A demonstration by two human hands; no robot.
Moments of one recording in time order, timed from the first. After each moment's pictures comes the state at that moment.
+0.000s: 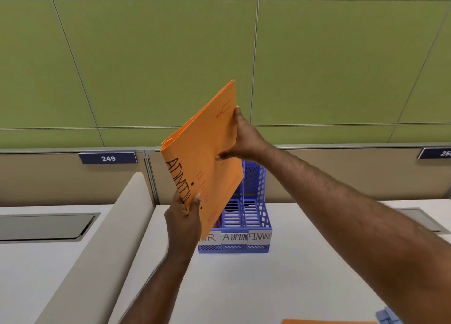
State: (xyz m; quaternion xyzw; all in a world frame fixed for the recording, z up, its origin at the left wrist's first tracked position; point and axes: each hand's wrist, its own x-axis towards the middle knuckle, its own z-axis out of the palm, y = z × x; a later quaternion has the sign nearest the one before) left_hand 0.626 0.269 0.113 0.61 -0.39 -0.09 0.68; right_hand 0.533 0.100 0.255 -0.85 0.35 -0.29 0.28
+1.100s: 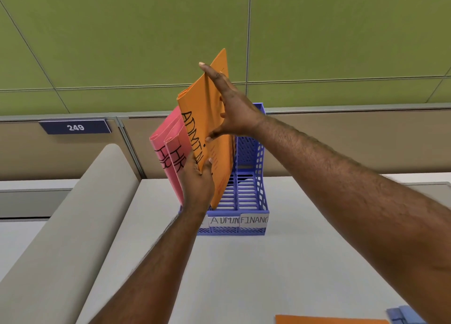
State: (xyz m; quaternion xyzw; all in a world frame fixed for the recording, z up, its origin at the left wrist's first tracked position) left_hand 0.613 0.134 0.071 0.67 -0.37 -0.07 0.64; right_hand 0.545 0.020 0.205 -0.90 0.25 -0.26 0.22
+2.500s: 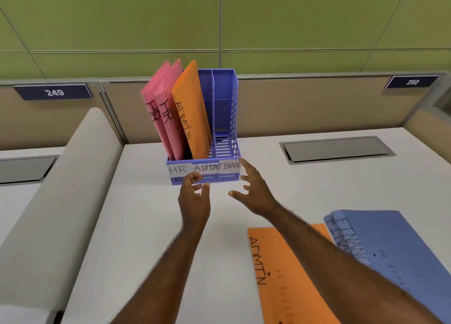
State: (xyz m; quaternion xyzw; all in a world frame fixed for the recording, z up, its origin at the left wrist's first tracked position) left_hand 0.537 0.274 -0.017 0.70 -0.32 -0.20 0.60; right_hand 0.388 0.201 0.002 -0.75 0.43 -0.26 0.43
